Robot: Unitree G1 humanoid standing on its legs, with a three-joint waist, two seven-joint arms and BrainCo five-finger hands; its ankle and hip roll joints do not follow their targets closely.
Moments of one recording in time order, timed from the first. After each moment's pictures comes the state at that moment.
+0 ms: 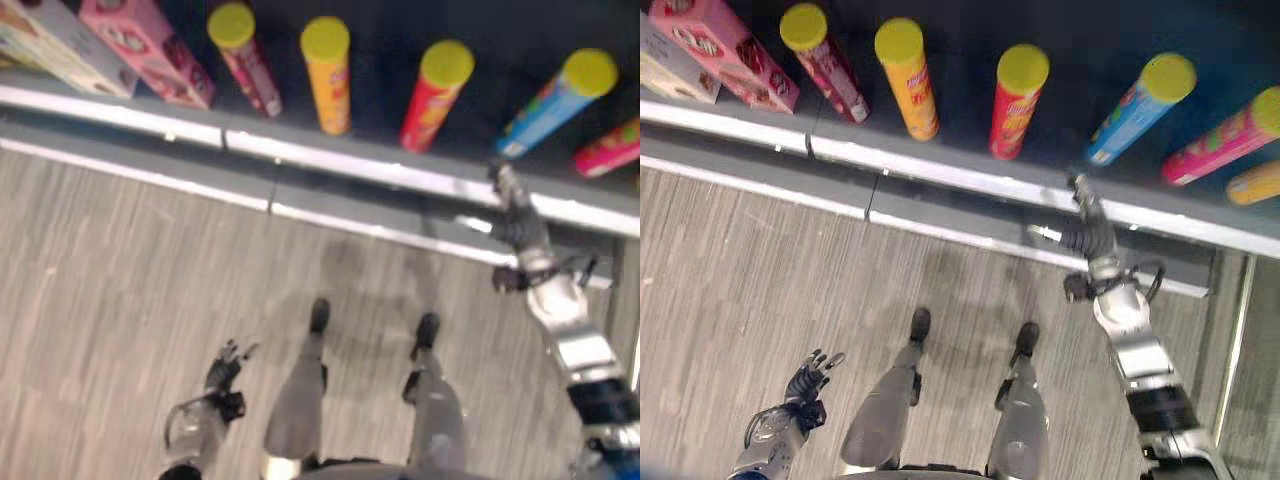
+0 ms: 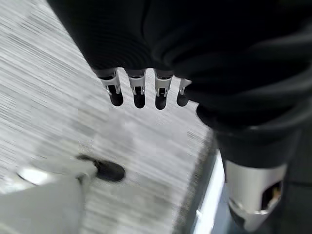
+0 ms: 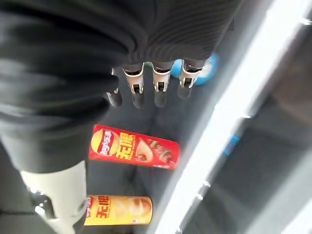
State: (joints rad) left arm 0.07 0.32 -0.05 0.74 -0.47 -0.08 0.03; right arm -0.09 -0.53 0.08 -0.01 0.26 -0.12 0.00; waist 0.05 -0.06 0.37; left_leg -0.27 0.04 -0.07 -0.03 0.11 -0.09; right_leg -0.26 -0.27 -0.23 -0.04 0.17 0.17
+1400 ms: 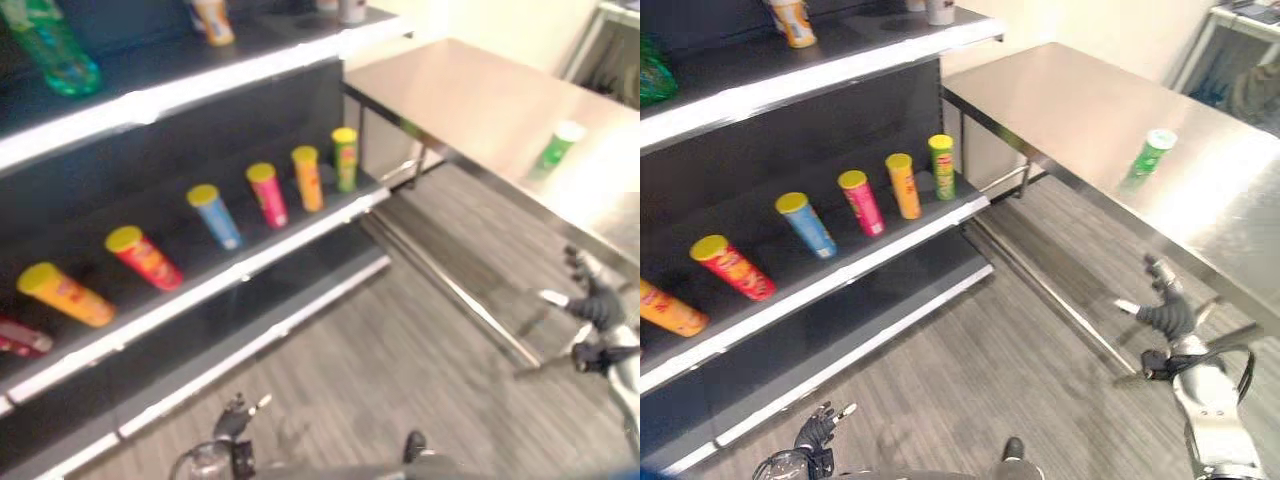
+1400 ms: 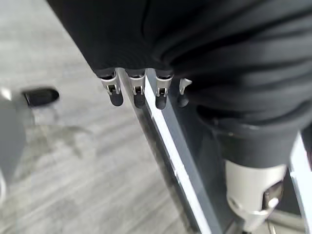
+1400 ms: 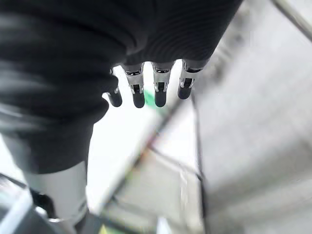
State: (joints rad) left arm 0.12 0.21 0.00 0.92 -0.26 -0.09 0.01; right arm 0.15 -0.66 -0.28 -0.01 0.17 -0.12 -0.03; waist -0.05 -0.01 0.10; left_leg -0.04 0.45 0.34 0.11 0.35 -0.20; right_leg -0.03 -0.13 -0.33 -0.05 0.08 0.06
